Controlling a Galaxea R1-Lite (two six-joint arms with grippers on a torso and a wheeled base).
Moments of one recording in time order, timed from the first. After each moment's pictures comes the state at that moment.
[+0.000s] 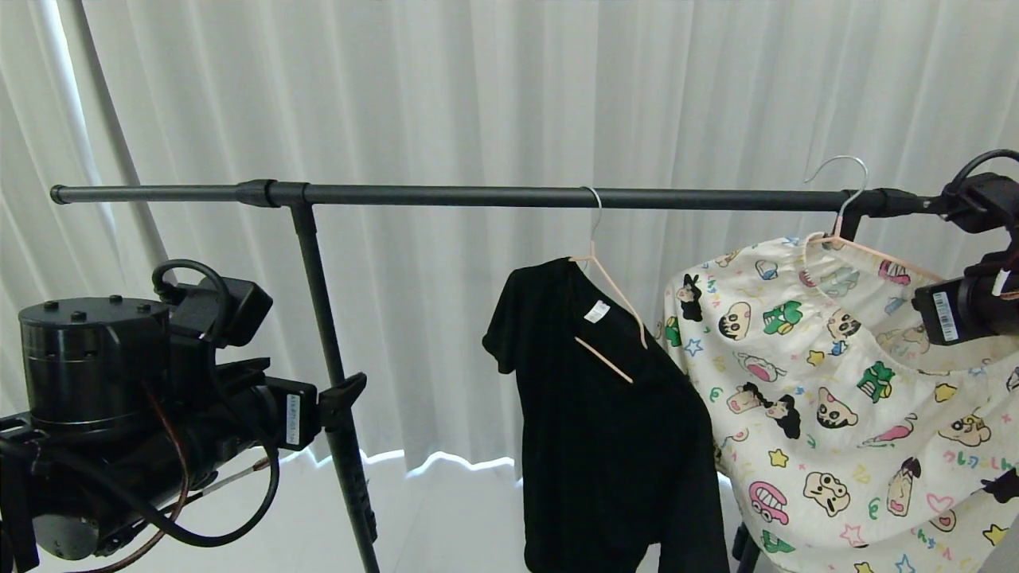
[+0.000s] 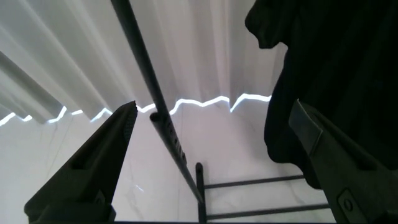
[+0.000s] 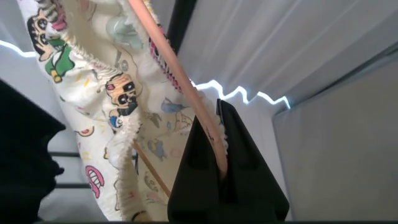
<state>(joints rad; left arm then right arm) -0.31 1.39 -0.51 -0.47 0.17 0.06 0.12 1.44 -1.11 0.18 -0.21 -0.17</state>
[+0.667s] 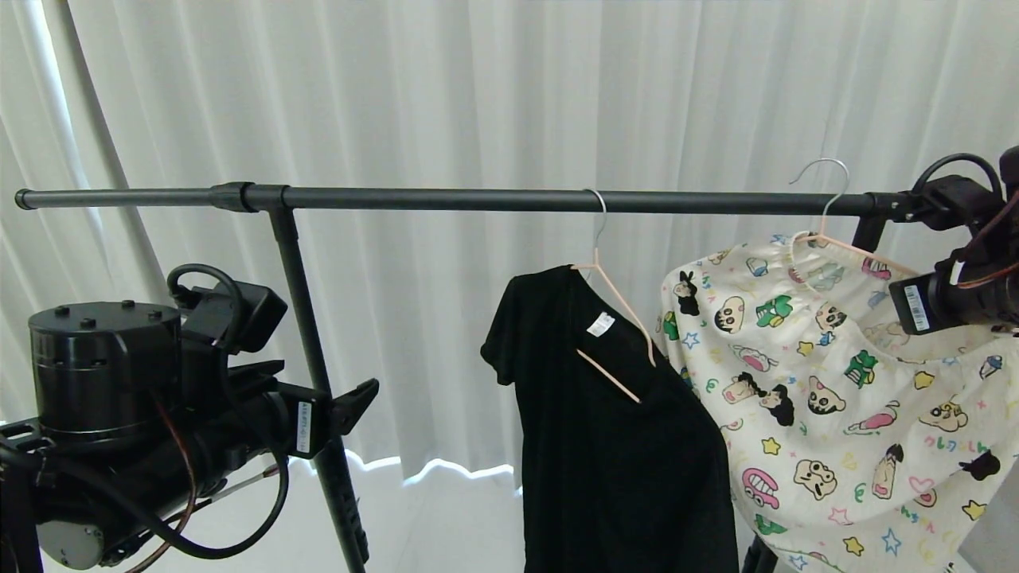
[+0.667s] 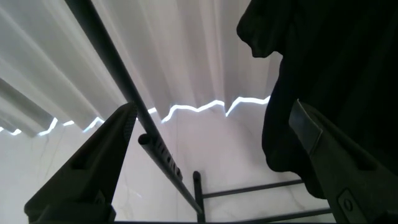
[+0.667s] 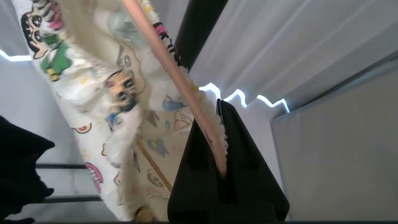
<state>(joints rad) -0.36 1.39 -0.51 -0.47 0.18 0.06 0.13 1.54 -1.18 0.17 -0.25 -0.17</state>
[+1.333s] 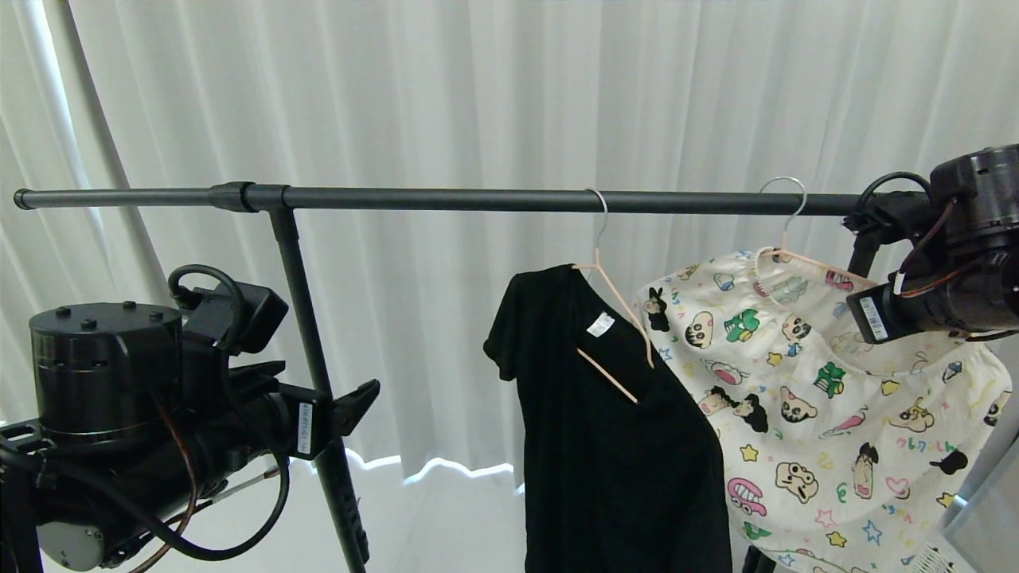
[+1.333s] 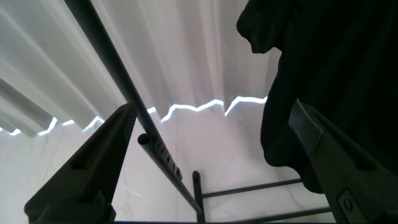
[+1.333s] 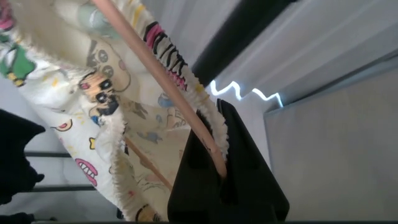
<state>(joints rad) -0.36 1.39 -0.51 -0.47 0.18 0.06 0.22 1.61 -1.21 0.20 -0.33 -0.17</state>
